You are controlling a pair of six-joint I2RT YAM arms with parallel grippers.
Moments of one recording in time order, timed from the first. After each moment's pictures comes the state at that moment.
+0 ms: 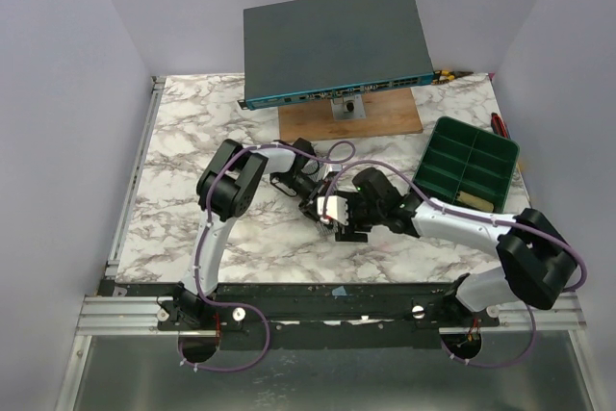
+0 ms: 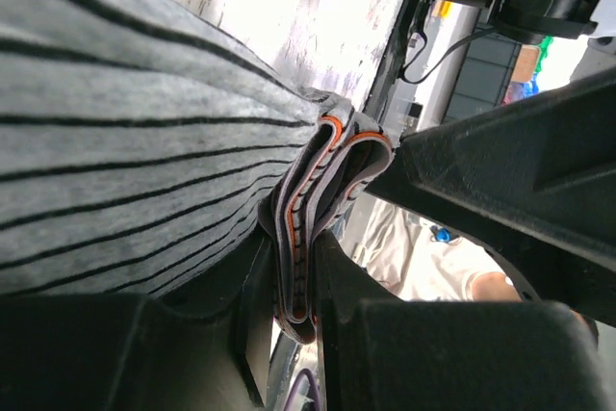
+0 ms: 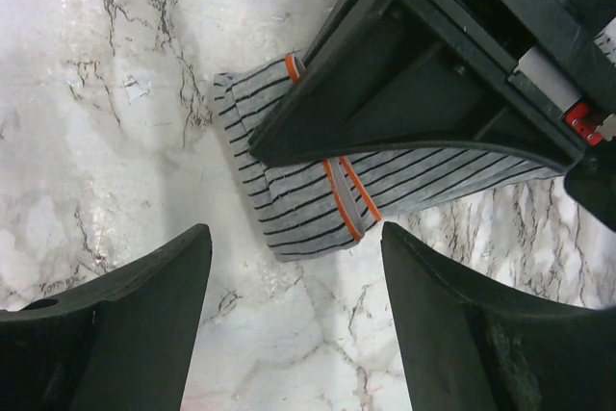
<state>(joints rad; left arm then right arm) -0.53 2.29 1.46 -0.80 1.17 0.06 0.79 1.42 0.73 -0.18 -0.31 -0.80</state>
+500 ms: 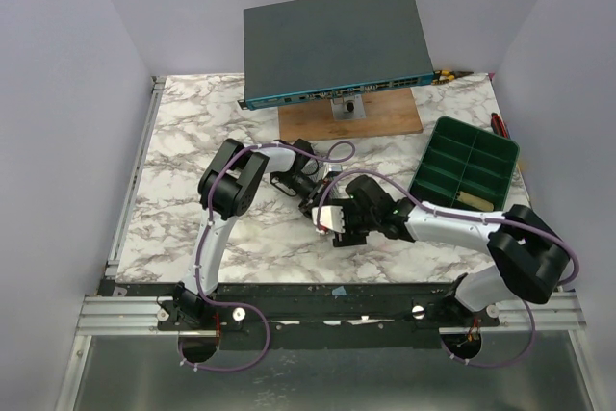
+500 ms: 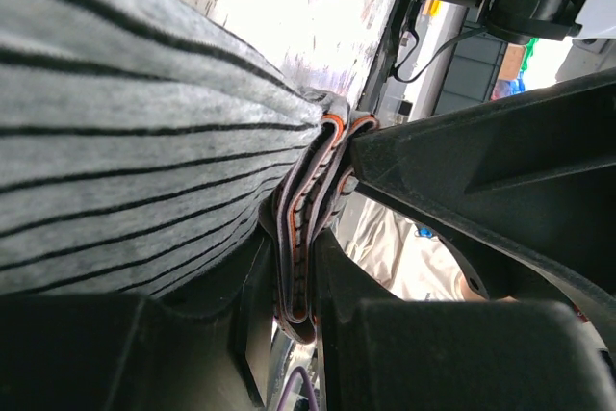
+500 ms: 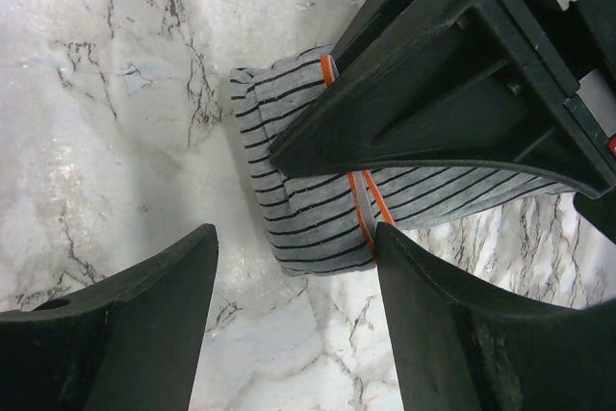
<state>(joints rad) -0.52 2.32 1.49 -0.84 1.20 0.08 0.85 1.45 0.71 -0.14 -0.22 -0.86</state>
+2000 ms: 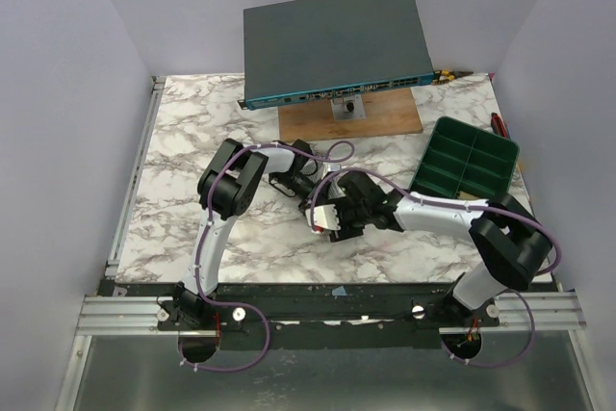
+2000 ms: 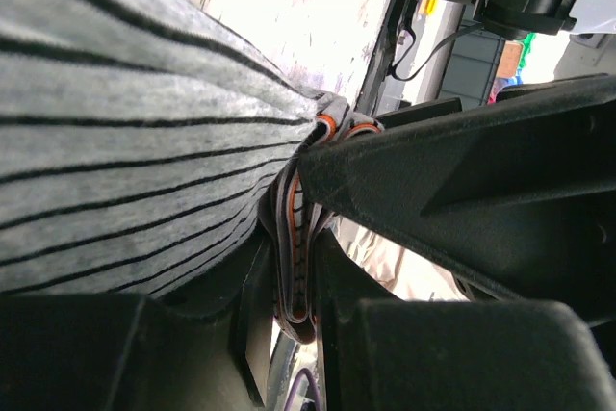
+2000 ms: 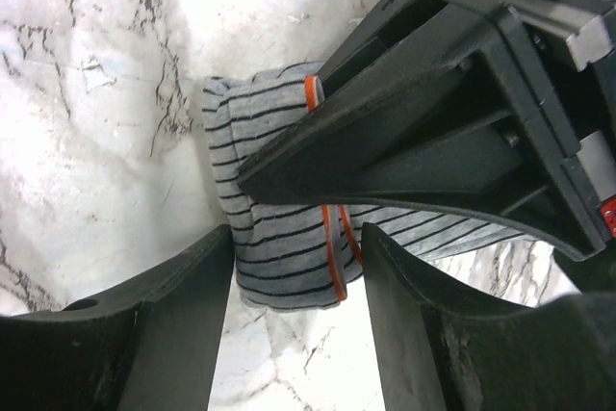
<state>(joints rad) -0.52 2.31 1.47 -0.83 1.21 0.10 0.83 1.58 0.79 -0.18 -0.23 -1.00</state>
